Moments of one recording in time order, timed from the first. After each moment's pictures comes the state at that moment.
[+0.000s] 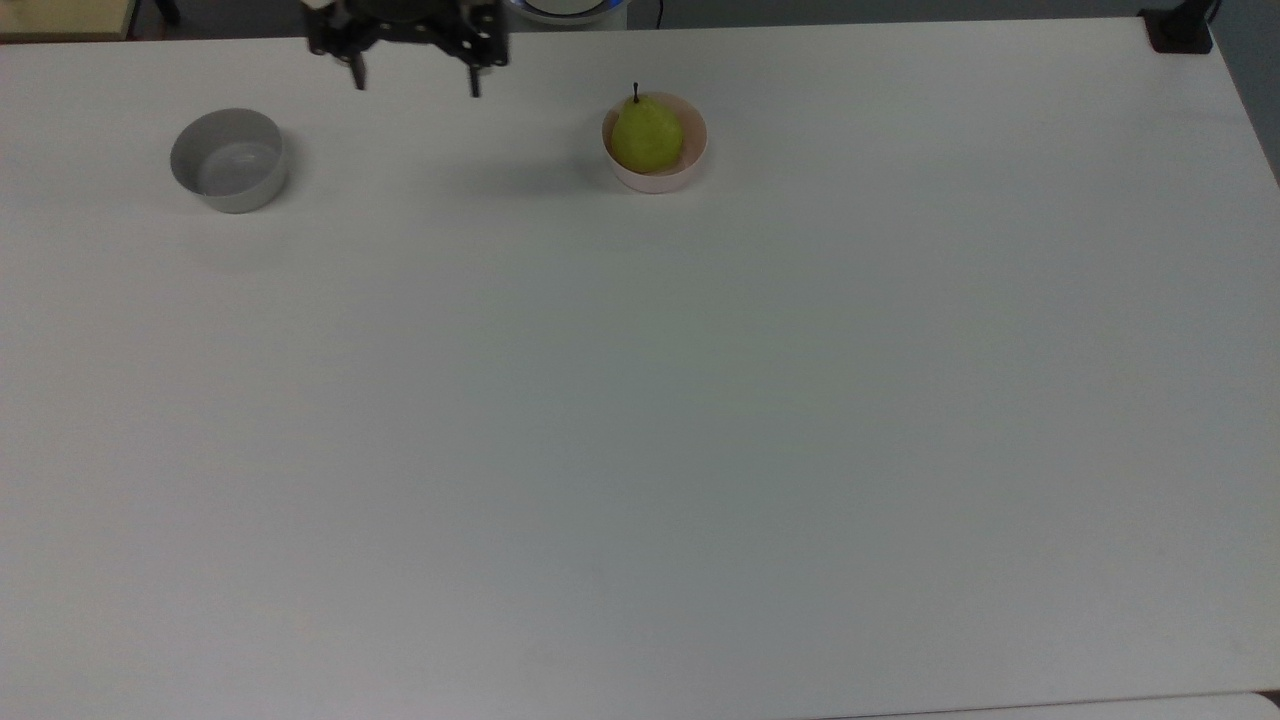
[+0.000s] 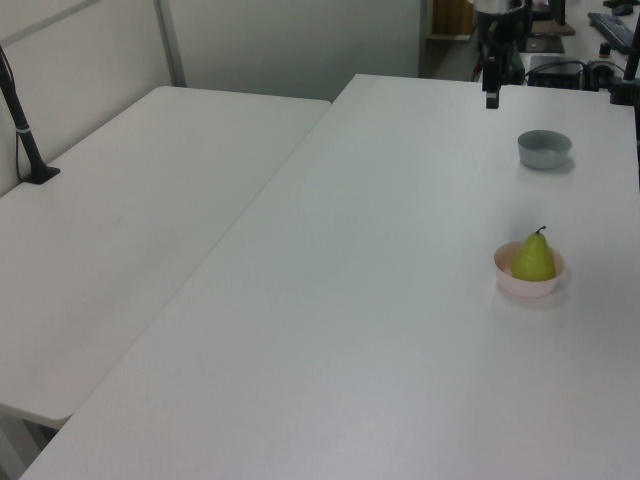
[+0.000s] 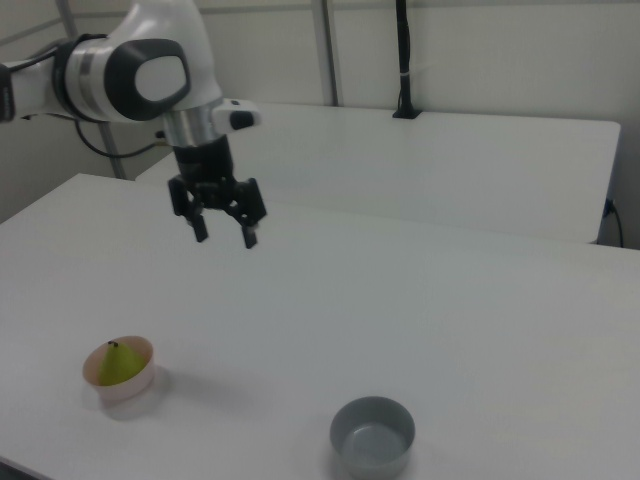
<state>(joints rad) 0.04 -0.03 -0.11 -1.82 -0.11 1.74 -0.10</state>
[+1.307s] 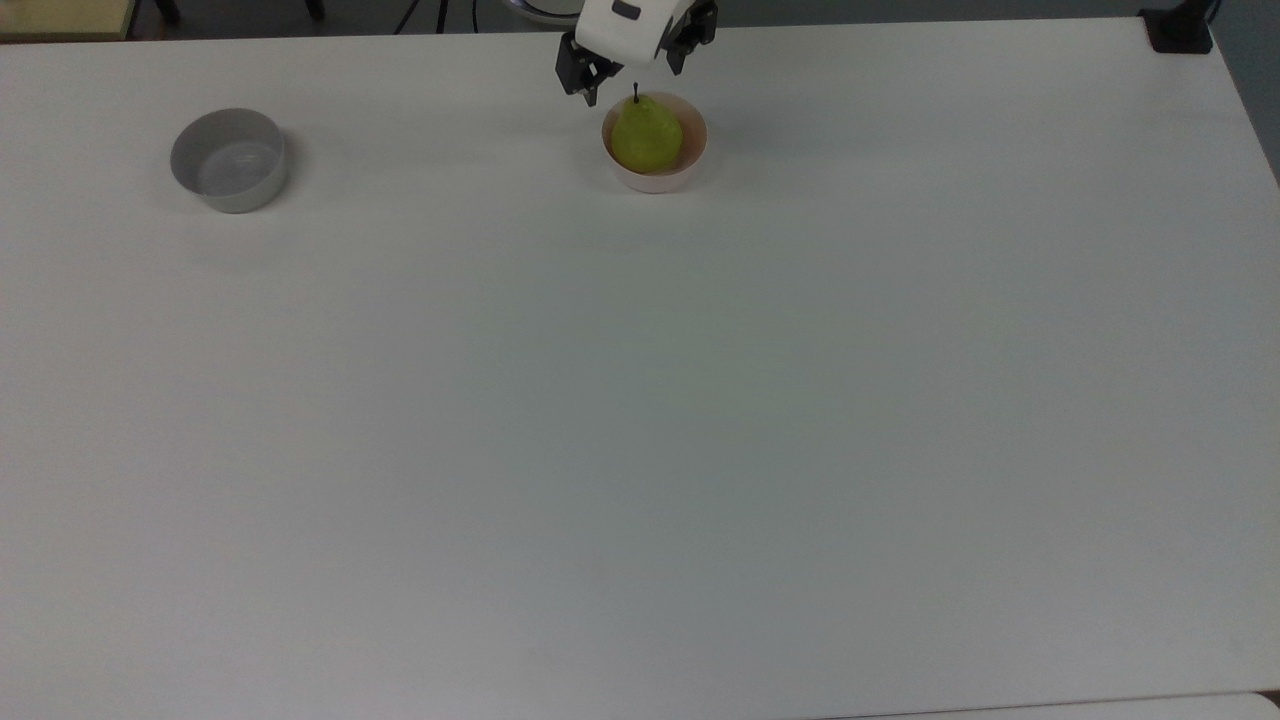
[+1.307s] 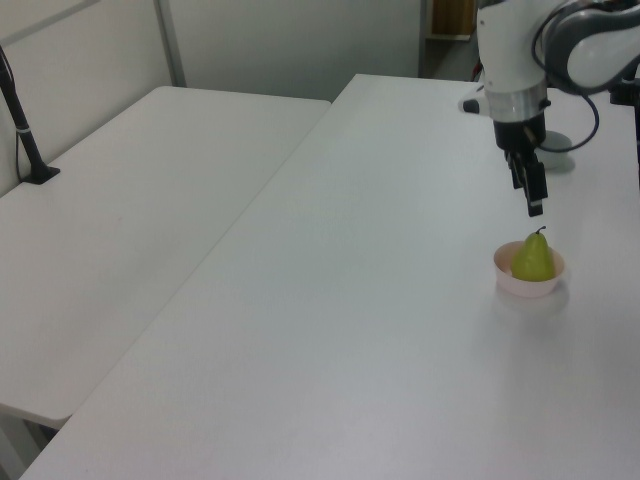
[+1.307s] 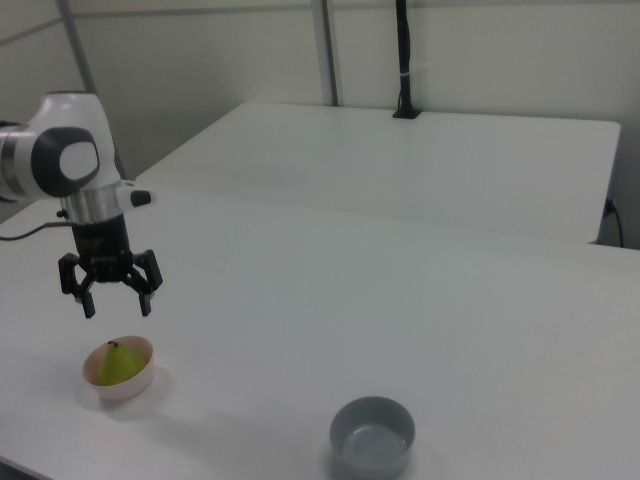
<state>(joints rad) 0.48 -0.14 -0.21 -2.19 -0.07 1.84 -0.17</state>
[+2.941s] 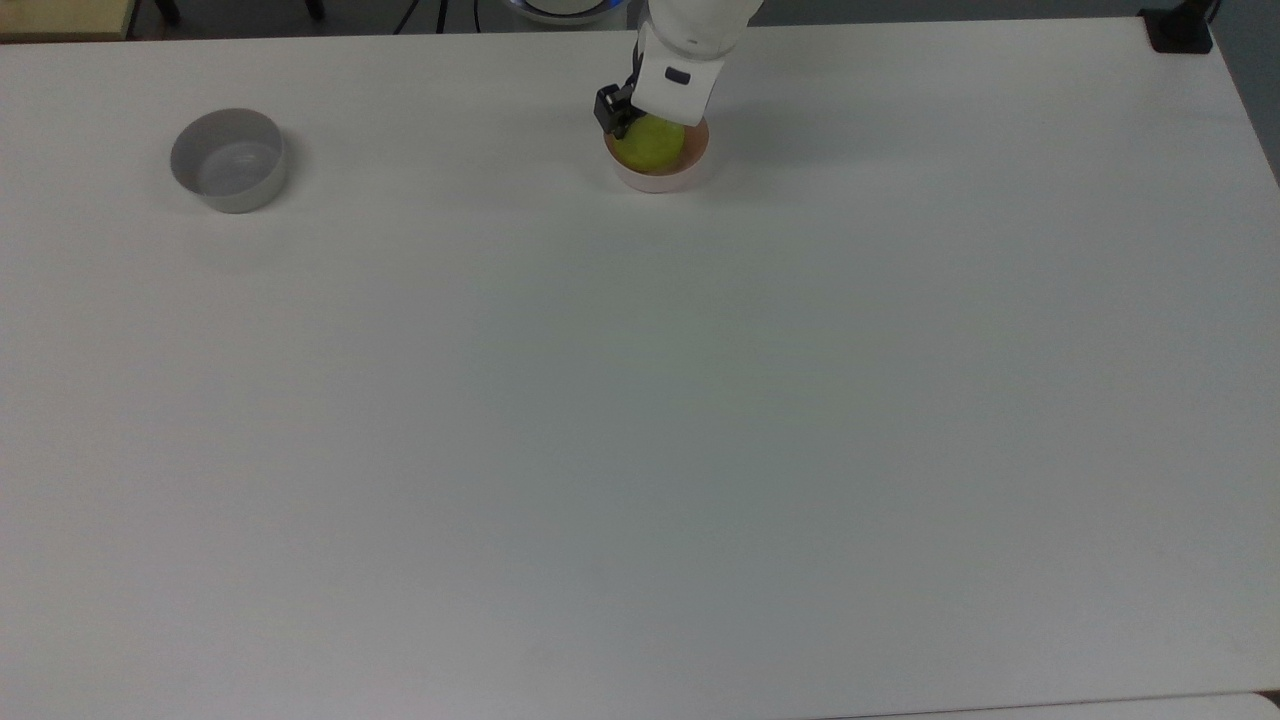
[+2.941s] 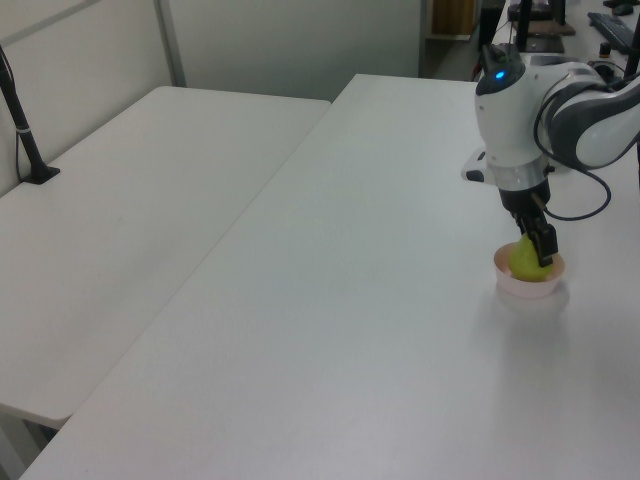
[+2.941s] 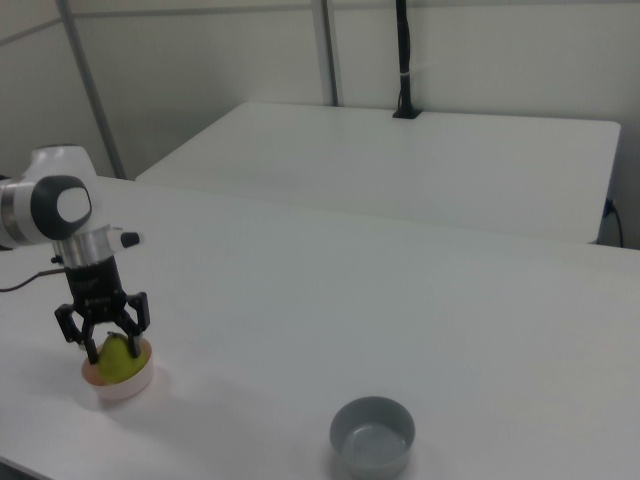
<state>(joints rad) 0.49 -0.05 -0.14 -2.30 -0.13 1.95 -0.17</state>
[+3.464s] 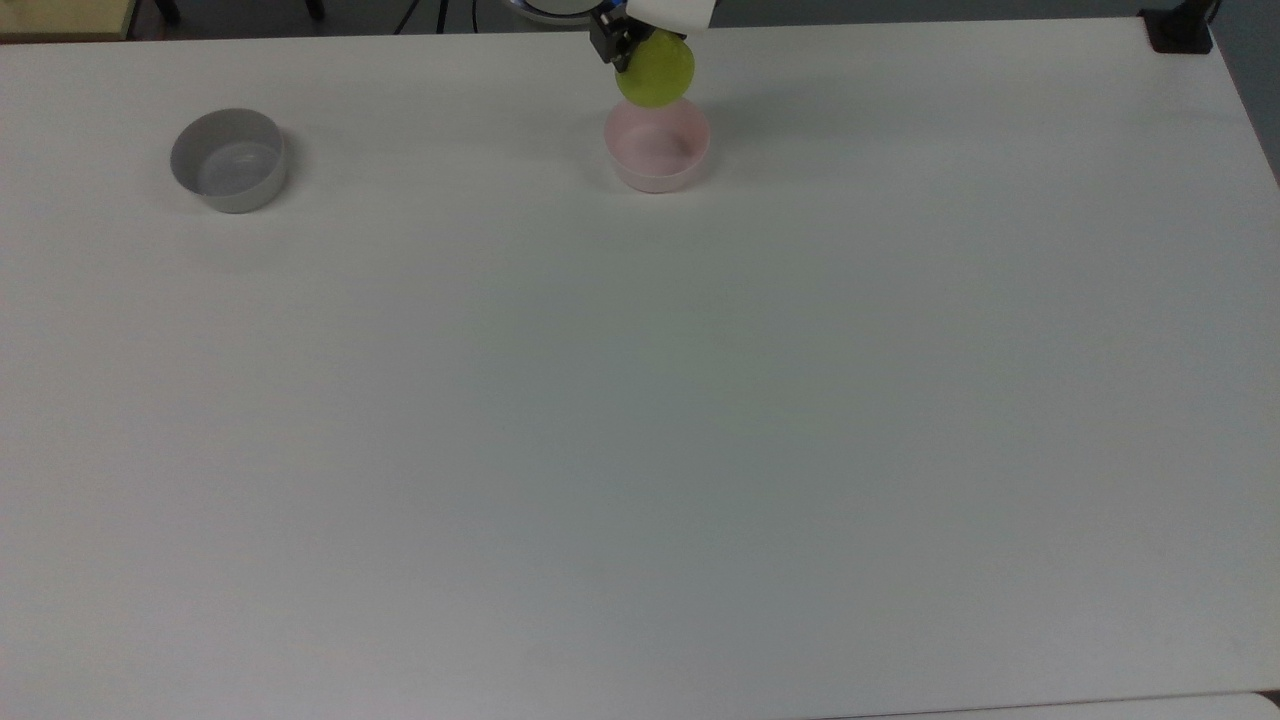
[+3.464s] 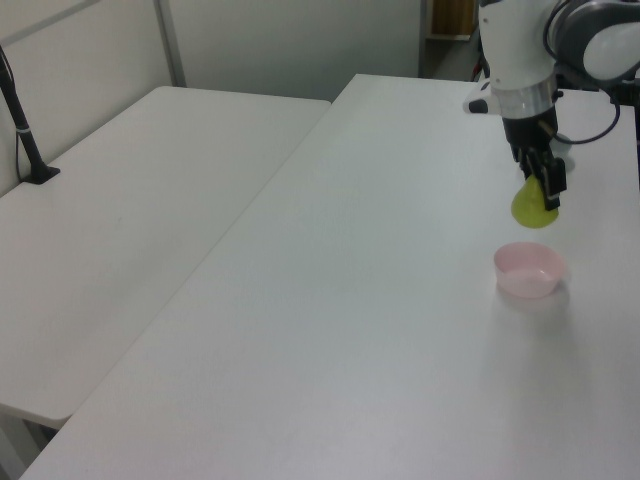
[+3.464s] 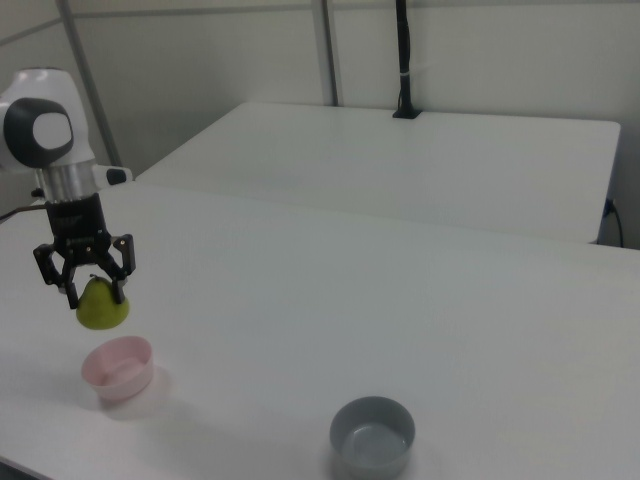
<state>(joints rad) 0.47 -0.15 -0.14 -2.11 -0.09 1.68 -0.25</state>
